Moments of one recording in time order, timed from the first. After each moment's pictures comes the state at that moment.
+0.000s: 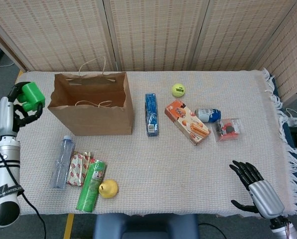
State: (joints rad) left arm -0.53 -1.05 -0.66 -2.03 0.63 1.27 0.10; right arm 0.07 -1.10 -0.14 -1.64 -1.79 1.49 0.18
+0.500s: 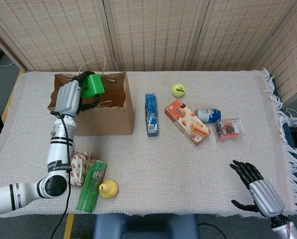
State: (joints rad) left arm -0.95 -1.31 -0.57 -1.78 0.50 1.23 0.45; right arm 0.09 -1.07 -0.14 -1.67 -1.76 1.46 0.22
